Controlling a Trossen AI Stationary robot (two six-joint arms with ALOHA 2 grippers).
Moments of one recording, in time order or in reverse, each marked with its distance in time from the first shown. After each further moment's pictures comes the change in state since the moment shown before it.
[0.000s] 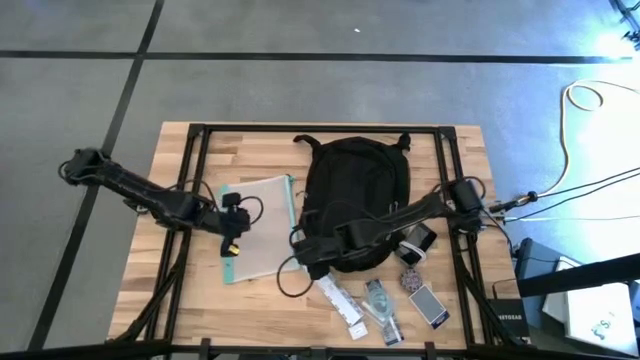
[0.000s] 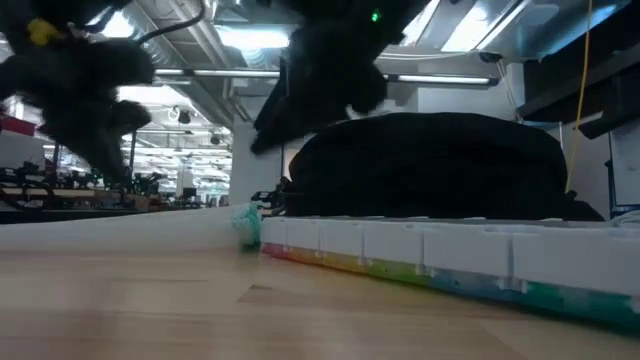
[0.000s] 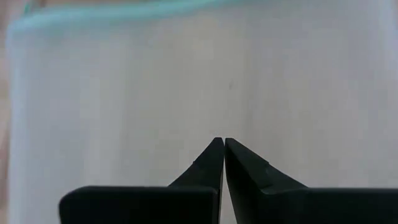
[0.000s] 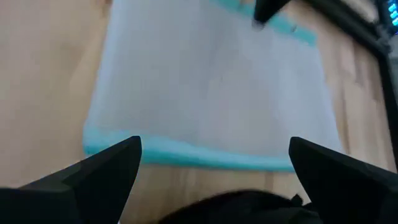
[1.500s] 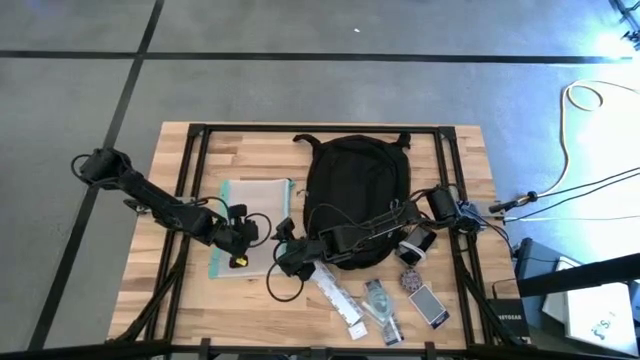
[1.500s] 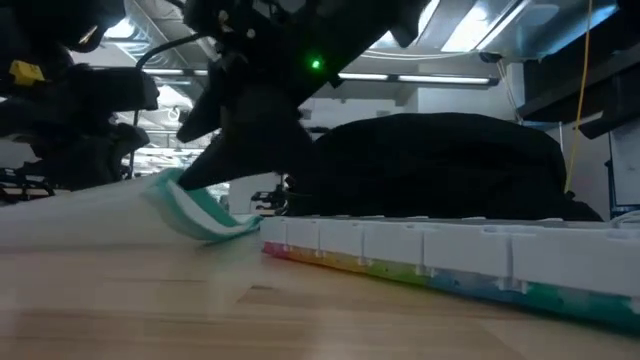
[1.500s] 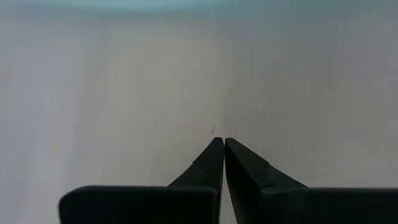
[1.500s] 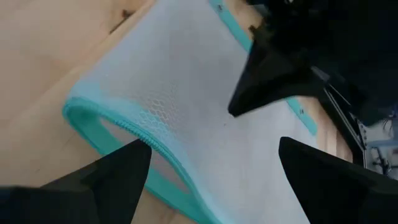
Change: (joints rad) left arm -0.096 0.245 -0.001 0.222 -0.068 -0.136; right arm -0.018 0.186 0.097 0.257 -0.042 -0.406
